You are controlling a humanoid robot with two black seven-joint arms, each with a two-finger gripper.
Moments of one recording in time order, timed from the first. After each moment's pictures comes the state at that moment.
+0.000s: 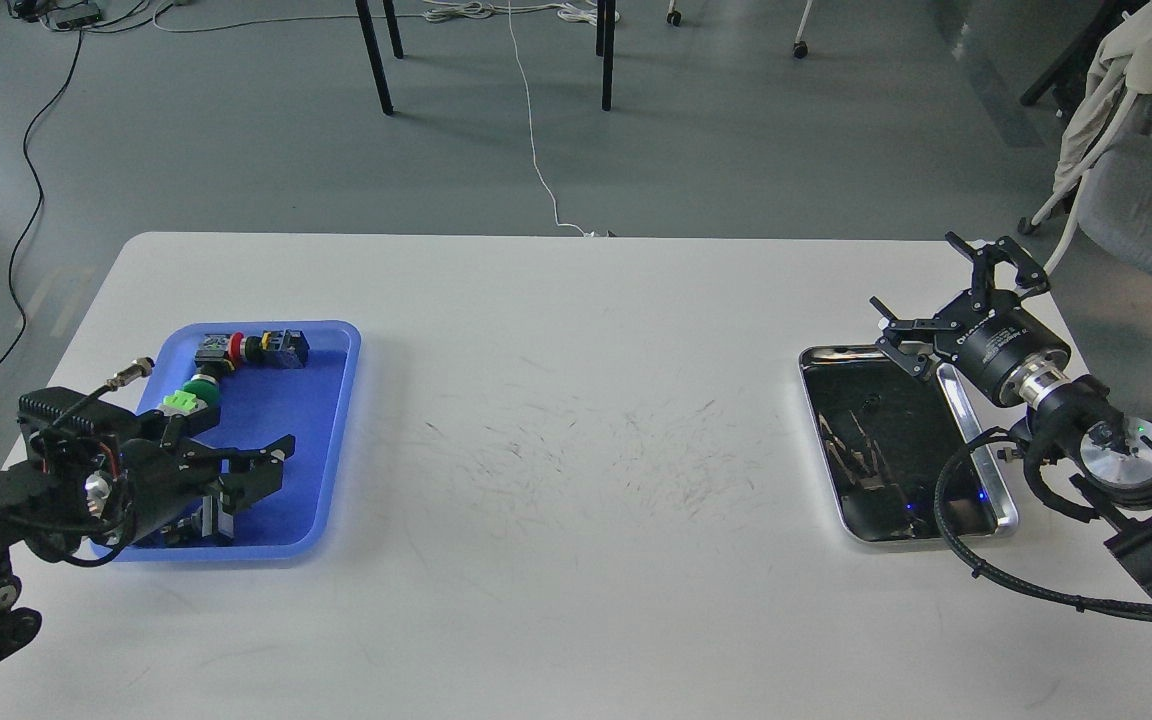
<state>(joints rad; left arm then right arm) -0.35 0.87 -0.54 -1.31 1.92 0.06 -0.09 0.59 -0.43 0.75 0.67 0.34 0.49 -0.03</state>
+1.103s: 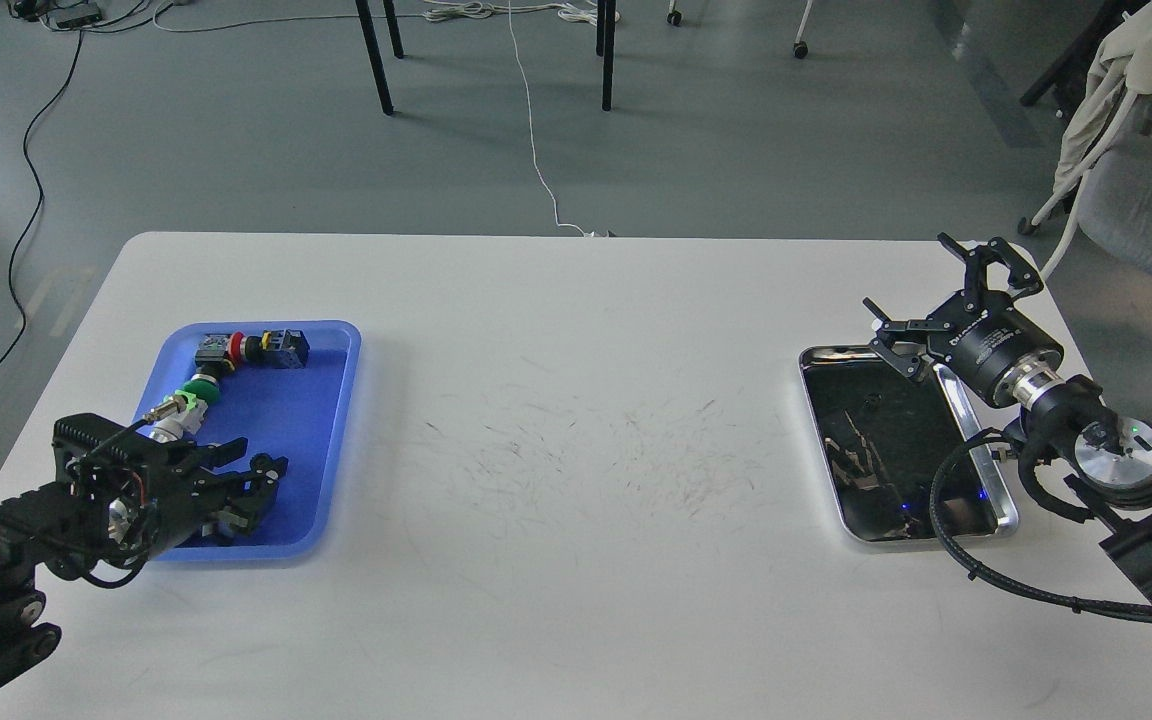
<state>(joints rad) -0.36 0.79 -0.49 -1.20 2.00 0.06 -0.12 0.59 -0.43 0.75 0.67 0.34 0.49 -0.03</state>
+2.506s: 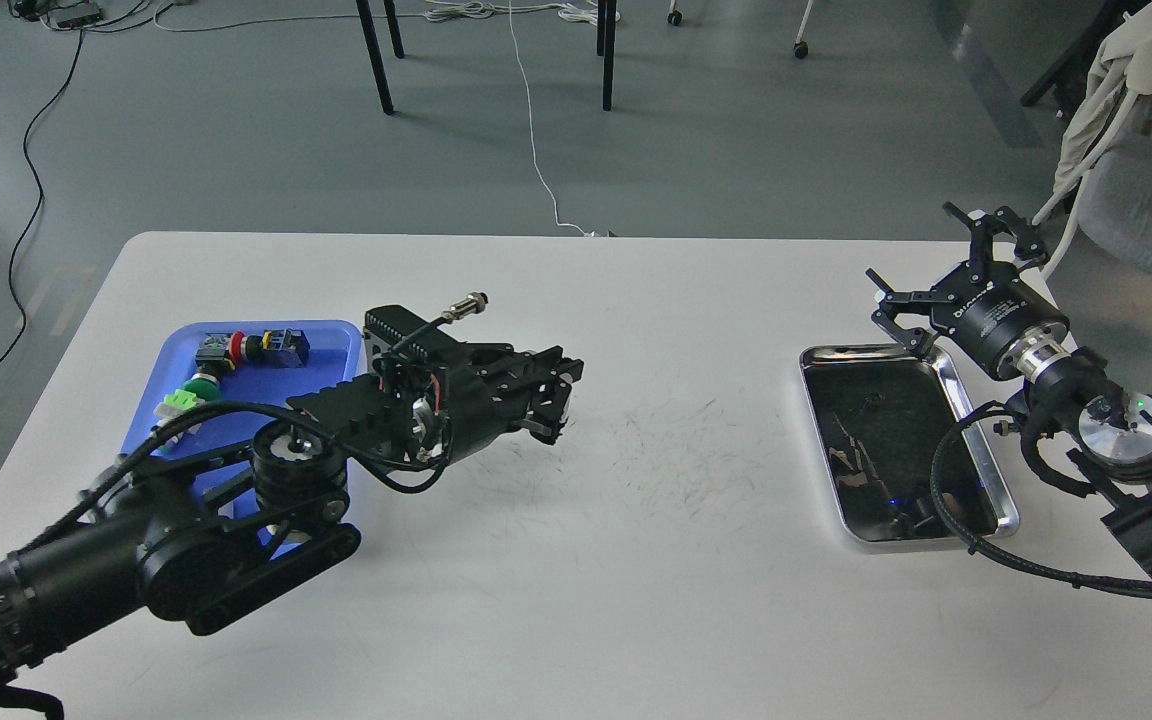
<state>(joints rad) -0.68 0.21 -0.44 -1.25 2.05 -0.12 0.03 0.64 -0.43 0.76 0.66 0.34 0.49 -0.03</state>
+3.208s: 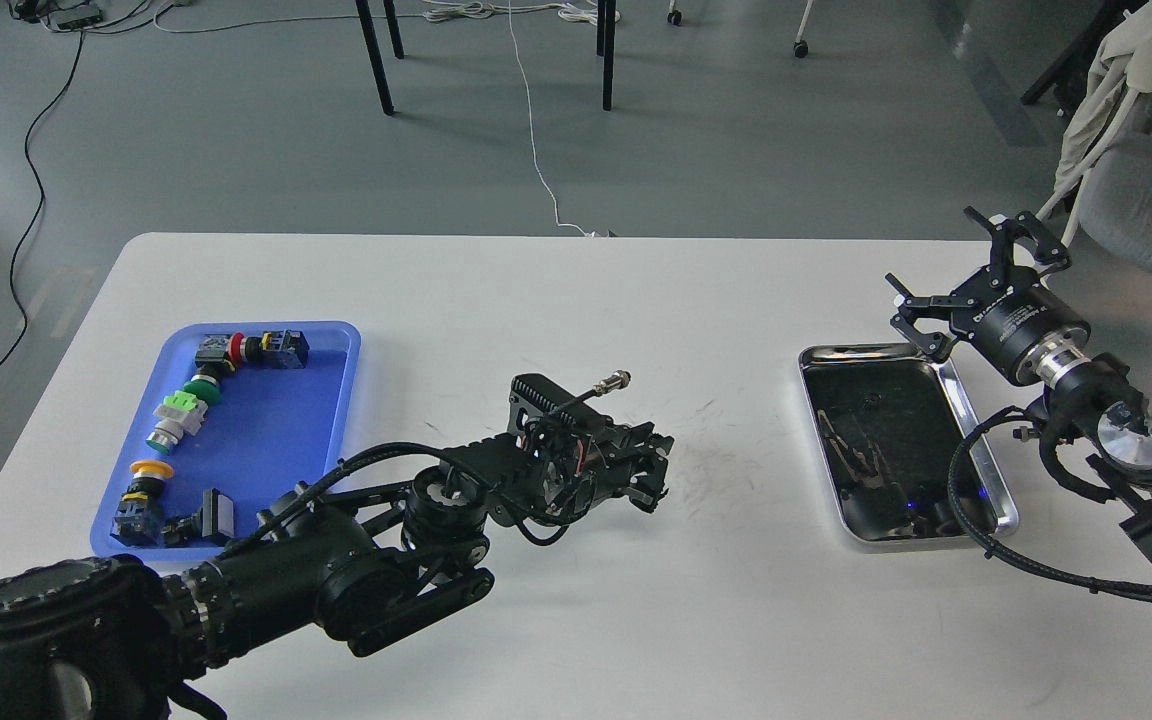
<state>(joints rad) -0.70 -0.04 -0.31 -0.94 2.05 -0.06 0.03 0.62 -0.46 0.76 0.66 0.34 0.49 -0.03</state>
